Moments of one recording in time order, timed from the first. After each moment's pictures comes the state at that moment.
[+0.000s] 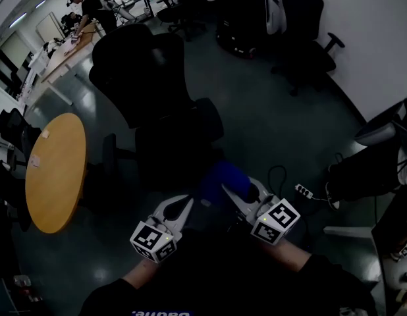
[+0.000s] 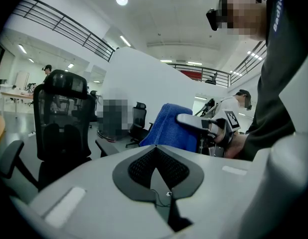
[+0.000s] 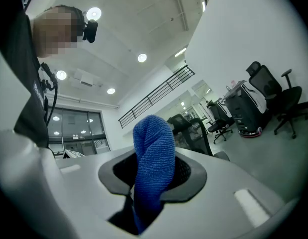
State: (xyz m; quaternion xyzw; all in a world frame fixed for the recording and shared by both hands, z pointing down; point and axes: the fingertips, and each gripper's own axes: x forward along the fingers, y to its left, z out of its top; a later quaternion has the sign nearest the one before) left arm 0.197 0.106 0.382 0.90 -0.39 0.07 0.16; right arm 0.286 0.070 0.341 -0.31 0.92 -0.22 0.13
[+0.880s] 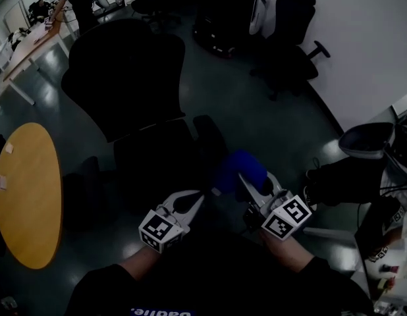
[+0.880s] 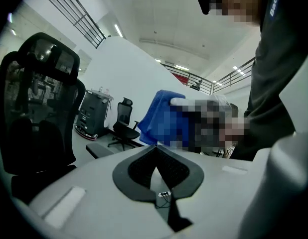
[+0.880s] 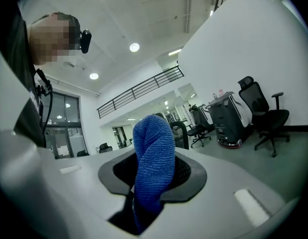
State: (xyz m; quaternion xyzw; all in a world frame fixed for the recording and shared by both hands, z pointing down) left arm 0.154 -0.053 0.429 0.95 -0.26 0.05 0.18; right arm 0.245 -0.095 0.345 -0.43 0.88 -0.20 0.07
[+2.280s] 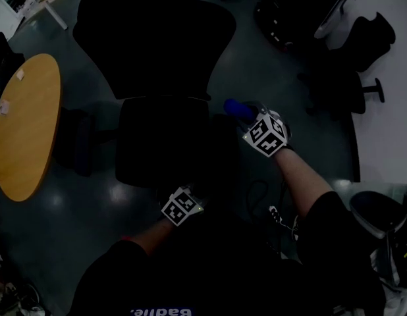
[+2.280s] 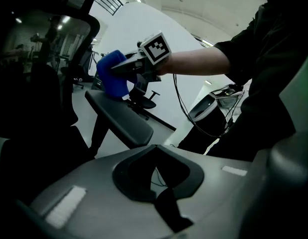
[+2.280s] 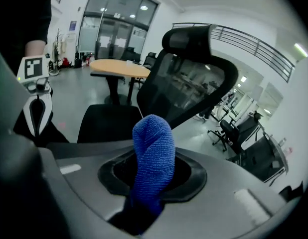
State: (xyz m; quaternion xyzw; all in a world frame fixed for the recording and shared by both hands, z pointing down) left arm 0.243 -0.142 0.623 0.89 -0.29 0.19 0.30; right arm 0.213 -0.391 0.569 -0.13 0.88 0.12 -0.45
